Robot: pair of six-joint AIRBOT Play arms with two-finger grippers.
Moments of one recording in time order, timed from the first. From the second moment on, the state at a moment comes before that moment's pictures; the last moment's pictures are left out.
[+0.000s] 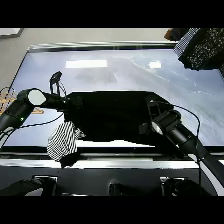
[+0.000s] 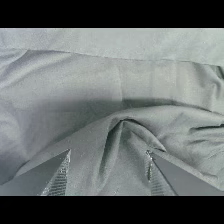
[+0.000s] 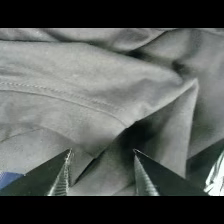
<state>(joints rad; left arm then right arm) -0.29 -1.25 1.14 1.17 -0.97 -1.78 0.53 -1.07 0.87 -1.82 1.17 2.01</state>
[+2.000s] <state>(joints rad) -0.29 -1.25 1.14 1.20 -0.97 -1.78 0.53 -1.09 0.87 -1.81 1.20 1.93</state>
